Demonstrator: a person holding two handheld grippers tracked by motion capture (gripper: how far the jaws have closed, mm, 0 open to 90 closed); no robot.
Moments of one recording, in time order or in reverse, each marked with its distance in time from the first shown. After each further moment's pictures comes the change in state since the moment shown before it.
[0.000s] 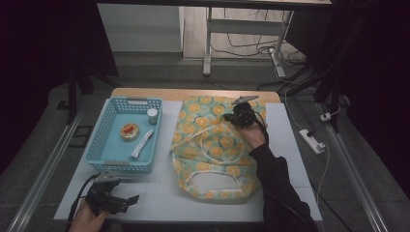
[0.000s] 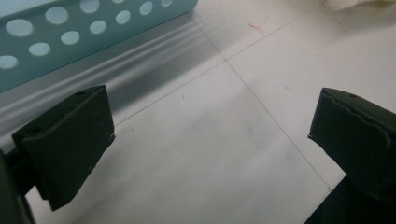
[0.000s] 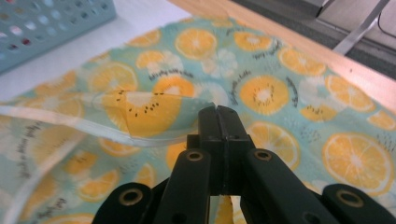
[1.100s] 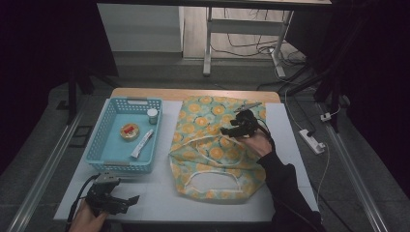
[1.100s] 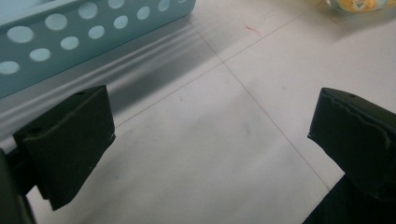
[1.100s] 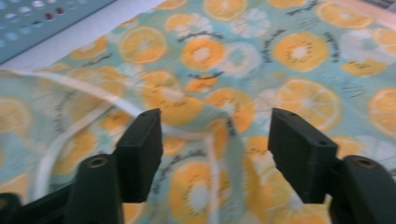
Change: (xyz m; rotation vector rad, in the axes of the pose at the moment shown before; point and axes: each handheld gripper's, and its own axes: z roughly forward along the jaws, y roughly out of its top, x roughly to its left) left arm -0.002 0.000 -0.001 -0.011 0.006 0.020; right arm 0.013 -0.019 -0.016 0.053 0.102 0.026
